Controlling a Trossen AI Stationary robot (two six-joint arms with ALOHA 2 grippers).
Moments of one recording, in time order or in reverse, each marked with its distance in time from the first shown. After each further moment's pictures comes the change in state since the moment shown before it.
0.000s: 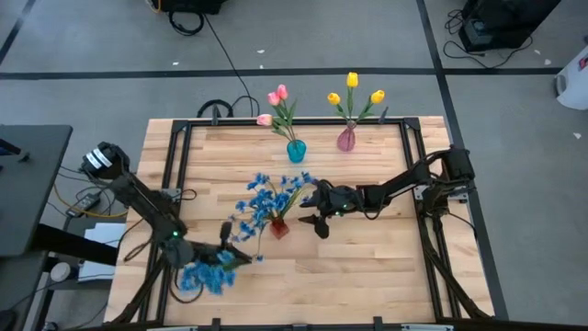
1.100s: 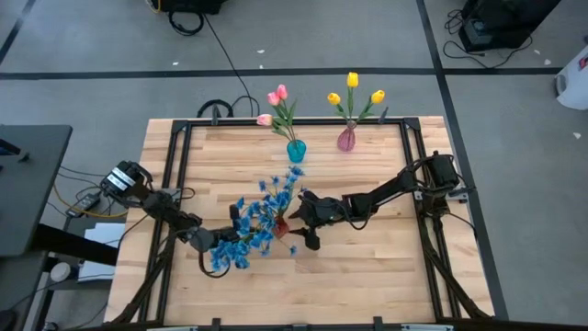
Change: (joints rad) left arm 0.227 0.326 -0.116 0.479 -0.084 0.060; right arm 0.074 0.143 0.171 -0.056 0.012 -0.106
